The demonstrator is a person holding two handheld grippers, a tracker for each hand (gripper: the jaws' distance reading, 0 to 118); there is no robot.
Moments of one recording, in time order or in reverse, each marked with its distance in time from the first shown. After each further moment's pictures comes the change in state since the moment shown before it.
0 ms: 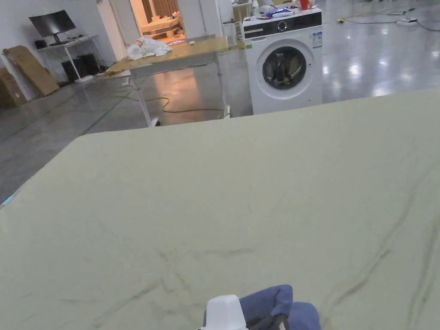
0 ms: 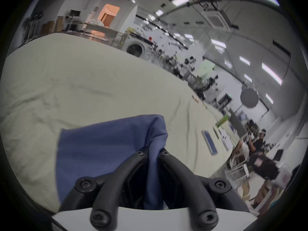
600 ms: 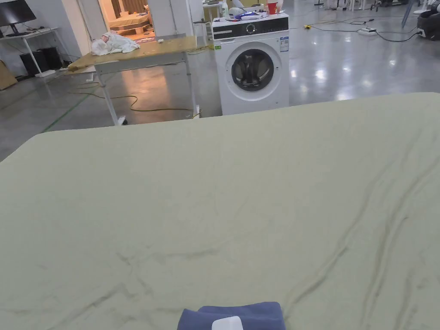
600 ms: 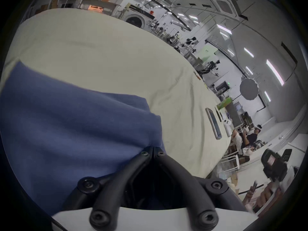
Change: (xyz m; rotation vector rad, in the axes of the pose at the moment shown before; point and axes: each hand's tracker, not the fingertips) left arm -0.020 -0.029 -0.066 -0.158 -0.082 0.126; right arm 0.009 -0.018 -0.003 -0.056 -0.019 -0.088
